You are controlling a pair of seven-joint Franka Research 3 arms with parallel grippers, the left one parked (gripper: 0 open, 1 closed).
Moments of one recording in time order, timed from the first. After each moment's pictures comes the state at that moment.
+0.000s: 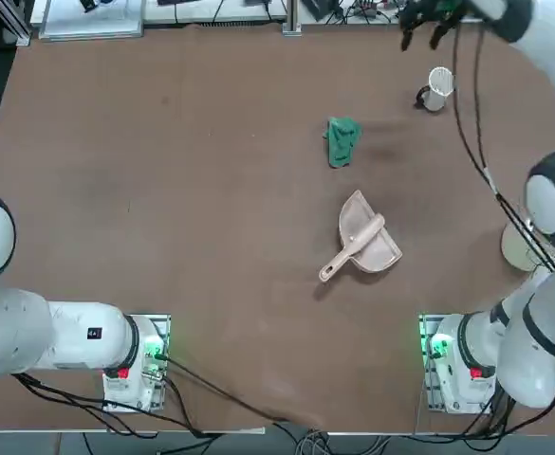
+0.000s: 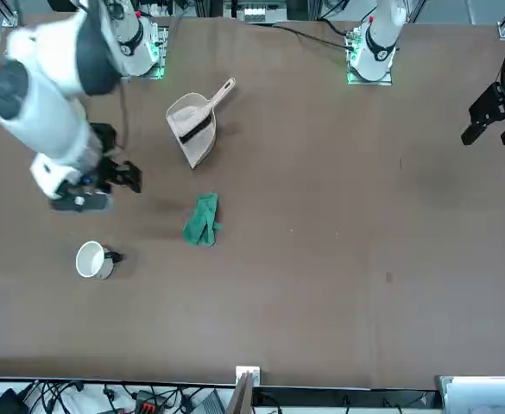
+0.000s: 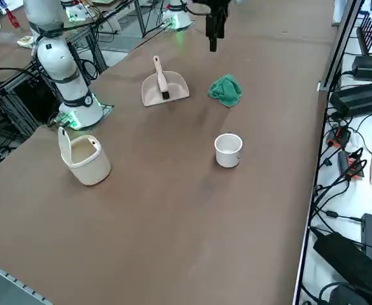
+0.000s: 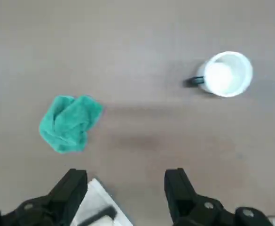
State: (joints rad) arm 0.90 0.24 -0.77 -1.57 0.19 1.72 0.11
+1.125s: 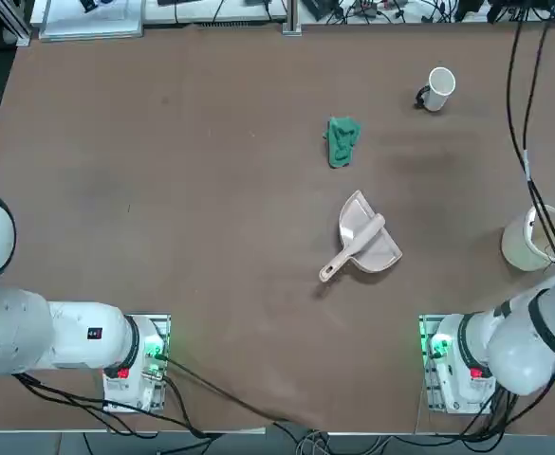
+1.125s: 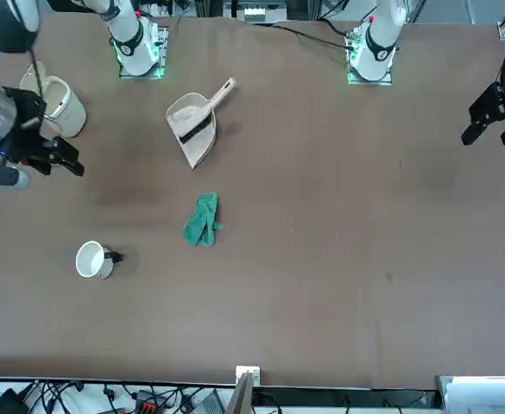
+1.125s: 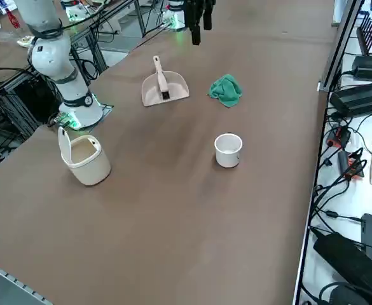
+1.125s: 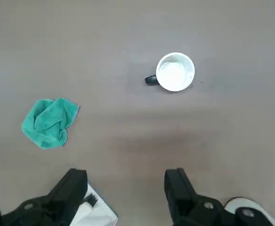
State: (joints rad) arm 0.52 0.11 -0.49 -1.52 0.10 1.62 0.08
